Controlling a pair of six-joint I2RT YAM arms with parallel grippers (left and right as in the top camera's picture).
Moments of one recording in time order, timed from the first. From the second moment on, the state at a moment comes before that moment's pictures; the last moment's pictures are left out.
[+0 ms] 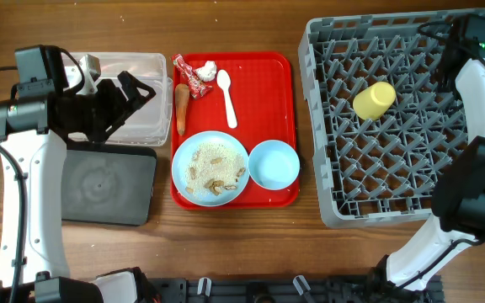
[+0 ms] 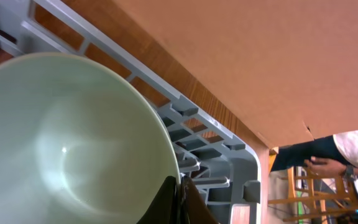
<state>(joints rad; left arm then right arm) 0.18 1.44 1.36 -1.03 0.52 -0.43 -0.27 1.98 1.63 -0.95 1.03 0.44</state>
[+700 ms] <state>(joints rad) 0.18 1.44 1.36 -1.03 0.52 -0.43 0.30 1.92 1.63 -0.90 0.98 0.16</state>
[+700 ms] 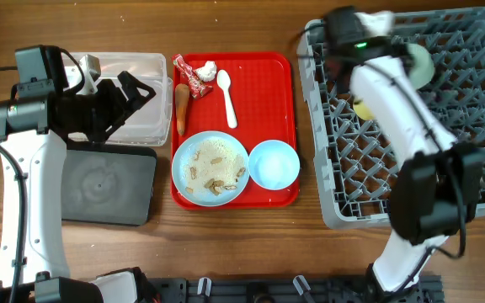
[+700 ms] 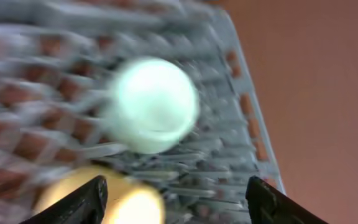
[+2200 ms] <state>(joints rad) 0.18 1.44 1.36 -1.03 0.52 -0.43 0.37 1.51 1.39 -0.76 0.54 0.24</state>
